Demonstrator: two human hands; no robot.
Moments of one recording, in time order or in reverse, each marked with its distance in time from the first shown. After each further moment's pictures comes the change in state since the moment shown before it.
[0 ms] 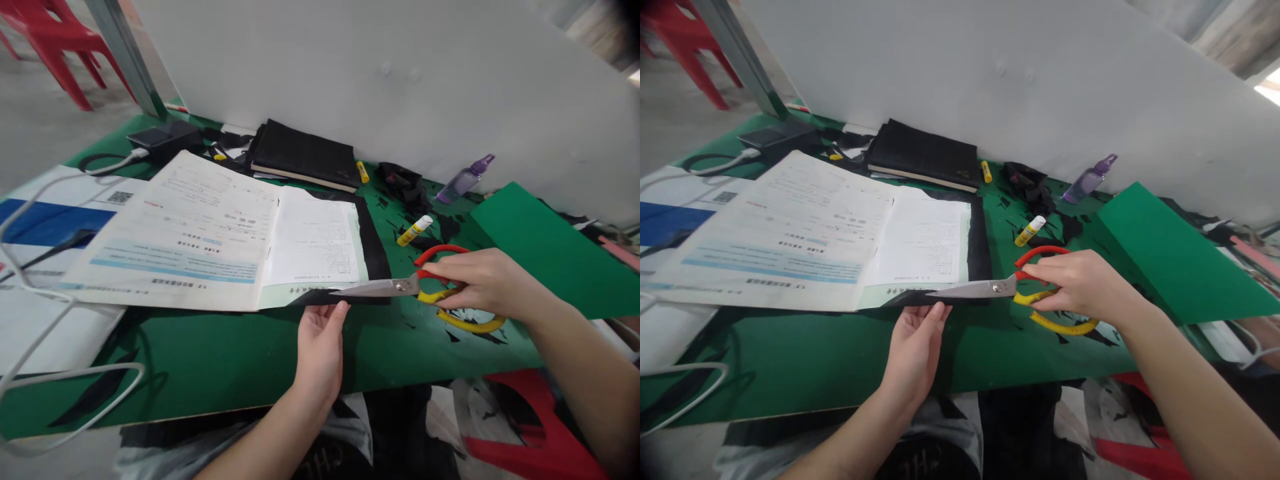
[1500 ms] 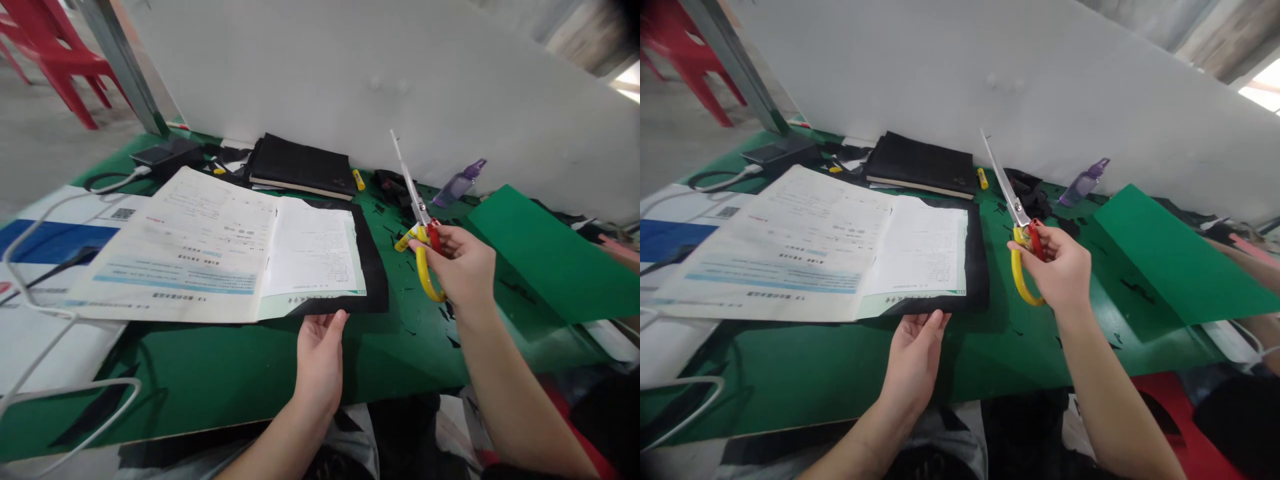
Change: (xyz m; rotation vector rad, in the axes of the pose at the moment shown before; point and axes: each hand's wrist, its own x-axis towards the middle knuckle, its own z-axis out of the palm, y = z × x) left_hand 0.000 -0.003 -0.002 0.027 0.014 0.008; right_hand 0.054 -0.033 0.034 0.660 0.888 0.973
